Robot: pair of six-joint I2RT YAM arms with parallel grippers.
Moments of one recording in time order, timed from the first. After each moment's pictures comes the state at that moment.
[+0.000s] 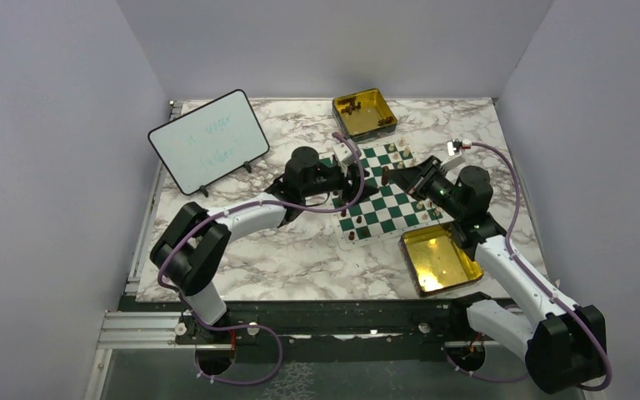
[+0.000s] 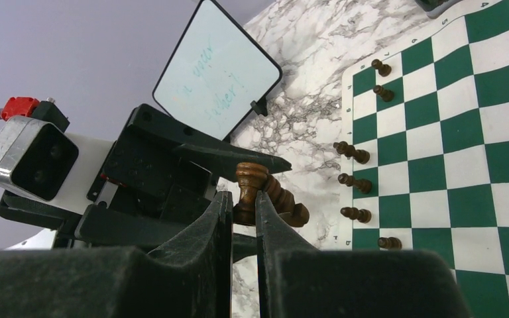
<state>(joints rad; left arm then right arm) -0.70 1.67 0.98 0.60 0.58 -0.12 0.26 1.00 0.59 0.30 -0.38 0.88</state>
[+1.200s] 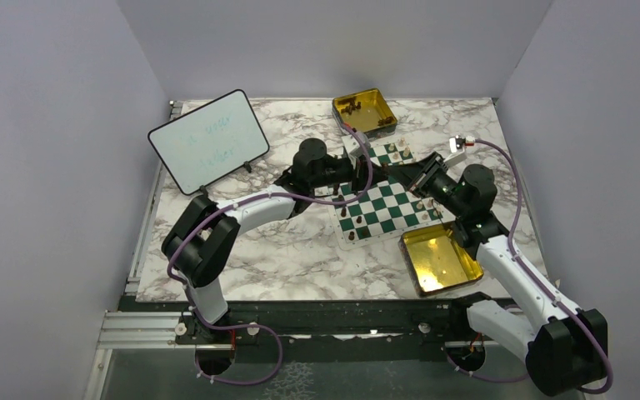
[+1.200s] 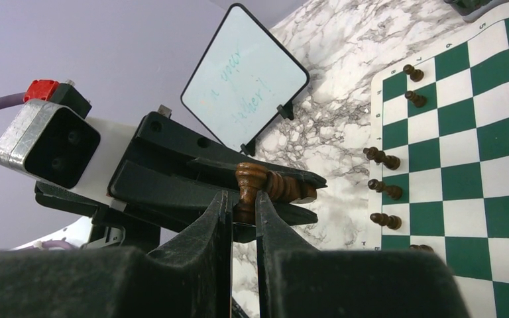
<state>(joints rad) -0.72 1.75 1.11 0.65 0.64 -0.14 0.26 0.98 0.62 0.31 -0.41 0.95</state>
